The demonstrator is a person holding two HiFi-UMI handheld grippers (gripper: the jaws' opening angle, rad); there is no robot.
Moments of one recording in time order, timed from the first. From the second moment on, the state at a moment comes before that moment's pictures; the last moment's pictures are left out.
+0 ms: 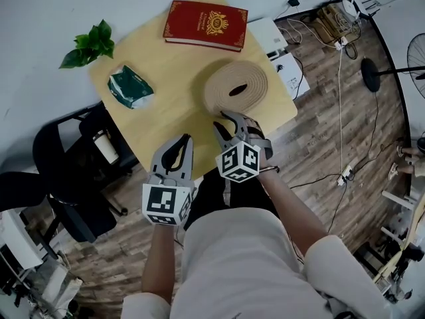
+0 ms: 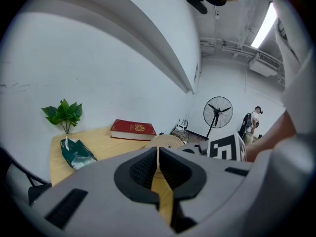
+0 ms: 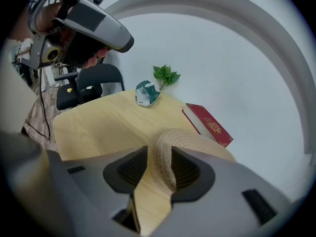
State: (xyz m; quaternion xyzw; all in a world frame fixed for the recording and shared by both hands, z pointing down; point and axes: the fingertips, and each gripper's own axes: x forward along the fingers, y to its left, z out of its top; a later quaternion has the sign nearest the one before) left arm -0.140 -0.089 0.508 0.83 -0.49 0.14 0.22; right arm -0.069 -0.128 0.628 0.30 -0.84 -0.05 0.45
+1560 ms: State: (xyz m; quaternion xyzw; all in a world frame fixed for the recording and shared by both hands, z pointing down) left arm -0.141 -0.076 0.506 0.82 -0.51 0.14 0.22; right arm -0.065 -0.132 0.645 0.28 -0.79 -0.17 0.51
